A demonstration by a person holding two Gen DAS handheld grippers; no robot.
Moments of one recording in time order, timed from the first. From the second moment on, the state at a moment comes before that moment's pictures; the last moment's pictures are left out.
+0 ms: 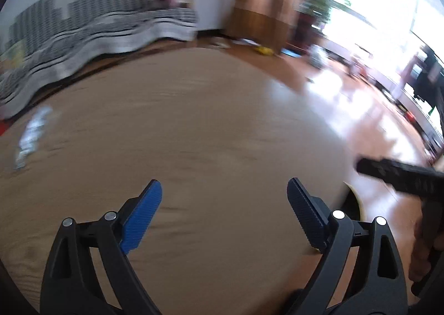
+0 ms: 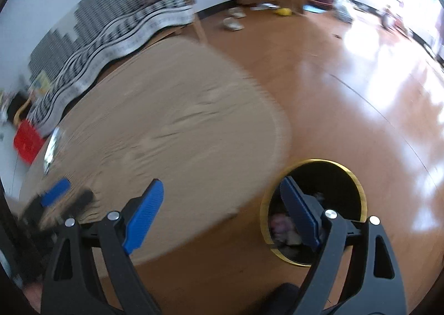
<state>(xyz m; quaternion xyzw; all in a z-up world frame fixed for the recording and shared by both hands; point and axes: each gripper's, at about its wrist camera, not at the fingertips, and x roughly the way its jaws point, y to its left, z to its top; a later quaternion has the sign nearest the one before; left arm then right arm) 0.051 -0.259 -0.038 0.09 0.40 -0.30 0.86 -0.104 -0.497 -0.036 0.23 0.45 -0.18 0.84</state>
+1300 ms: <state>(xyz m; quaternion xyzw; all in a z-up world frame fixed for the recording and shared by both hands) 0.174 0.011 -0.039 0.02 0.46 -0.04 0.89 0.133 -0.197 -0.068 0.12 0.51 0.08 0.85</state>
